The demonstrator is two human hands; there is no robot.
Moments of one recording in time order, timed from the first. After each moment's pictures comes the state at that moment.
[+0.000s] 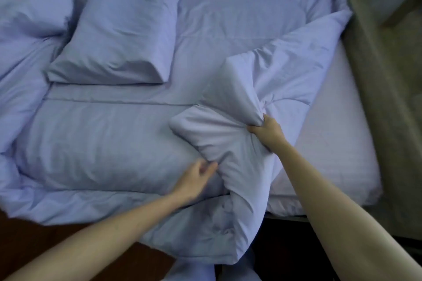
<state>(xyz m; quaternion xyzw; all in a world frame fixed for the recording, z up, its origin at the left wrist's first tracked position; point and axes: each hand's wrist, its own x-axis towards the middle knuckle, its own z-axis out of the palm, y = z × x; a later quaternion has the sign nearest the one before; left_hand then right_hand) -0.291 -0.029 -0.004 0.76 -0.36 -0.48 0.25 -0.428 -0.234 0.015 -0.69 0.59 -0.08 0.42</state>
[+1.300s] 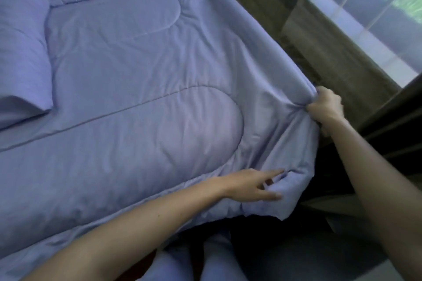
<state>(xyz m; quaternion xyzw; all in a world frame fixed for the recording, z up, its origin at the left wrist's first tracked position) -0.601 -0.098 0.041 0.37 -0.80 -0.47 0.00 -0.825 -0.251 0.073 -0.54 0.81 -0.12 0.18</state>
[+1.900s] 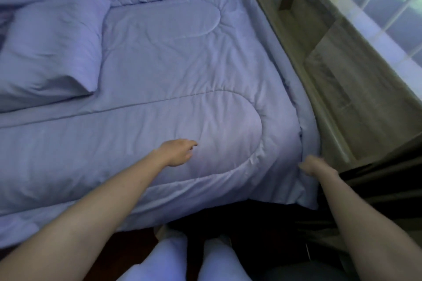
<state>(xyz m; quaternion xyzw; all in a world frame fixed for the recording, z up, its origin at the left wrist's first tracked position) -0.424 -0.128 0.014 0.65 -0.69 -0.29 -0.14 -0.829 -0.224 -0.065 -0.61 0.72 0.18 0.28</state>
